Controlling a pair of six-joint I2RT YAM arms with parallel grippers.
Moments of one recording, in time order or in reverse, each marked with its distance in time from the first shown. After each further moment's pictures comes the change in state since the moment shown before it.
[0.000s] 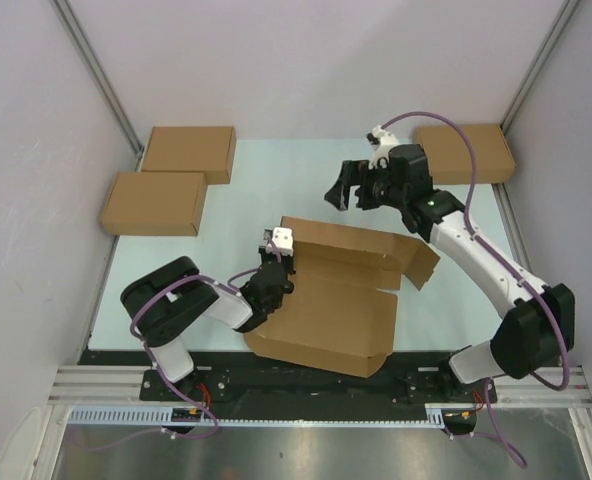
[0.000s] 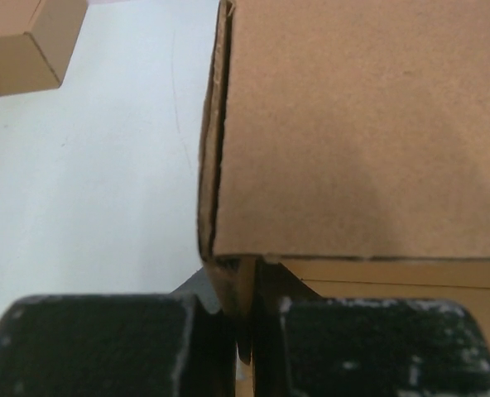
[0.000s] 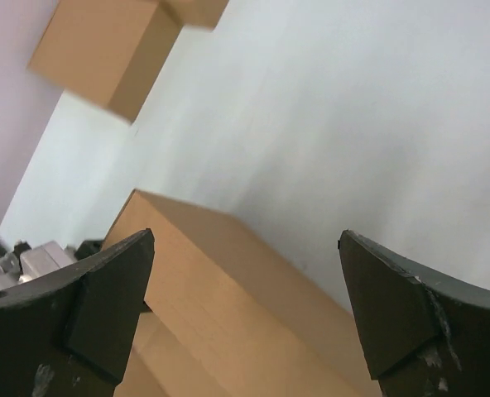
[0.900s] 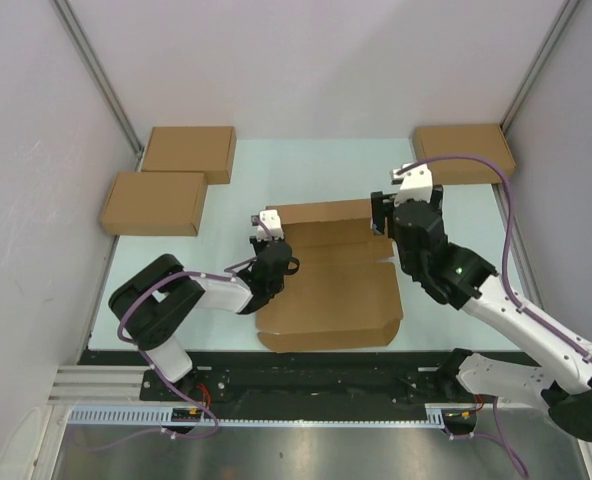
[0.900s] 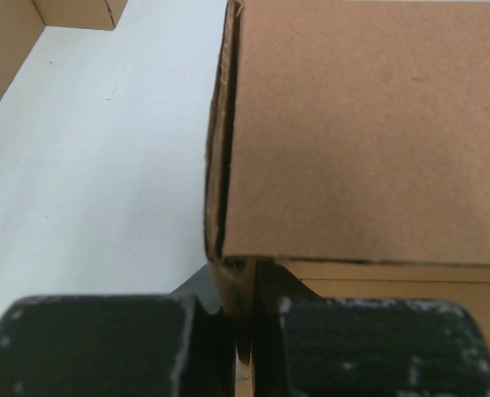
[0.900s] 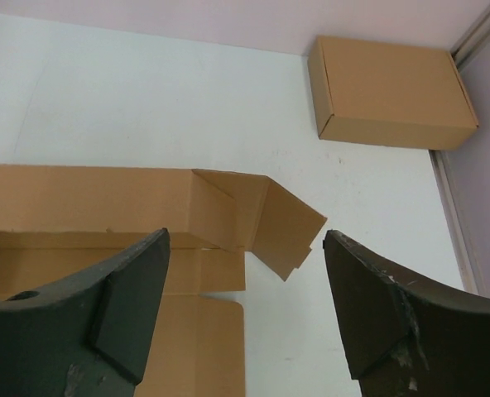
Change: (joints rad) left arm 0.080 -0.060 0.141 -0.437 -0.113 -0.293; right arm 0.322 -0.396 -0.196 -0.089 1.062 -0.238
